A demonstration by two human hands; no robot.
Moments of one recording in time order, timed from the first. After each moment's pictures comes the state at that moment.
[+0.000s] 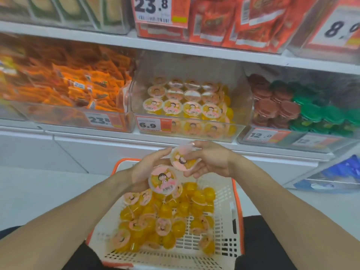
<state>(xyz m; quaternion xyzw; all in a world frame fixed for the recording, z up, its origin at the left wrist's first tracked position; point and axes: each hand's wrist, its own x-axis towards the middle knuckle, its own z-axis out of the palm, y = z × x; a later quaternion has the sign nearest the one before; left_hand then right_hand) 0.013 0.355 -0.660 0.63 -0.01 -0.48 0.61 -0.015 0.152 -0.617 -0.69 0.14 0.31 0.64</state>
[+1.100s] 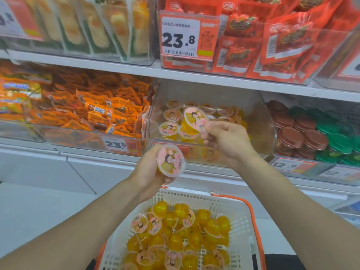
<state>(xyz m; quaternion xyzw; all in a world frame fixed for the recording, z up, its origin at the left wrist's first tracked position) 0.052 0.365 -0.617 0.56 0.03 -0.26 0.78 0.061 0.175 -0.577 -0.64 0.18 -0.05 0.75</state>
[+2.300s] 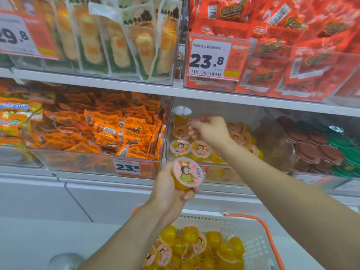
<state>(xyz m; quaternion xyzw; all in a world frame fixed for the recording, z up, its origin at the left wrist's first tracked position) 0.068 0.374 -0.618 0.45 0.05 -0.28 0.84 0.160 0.221 -0.584 -0.77 0.15 -0.10 0.61</state>
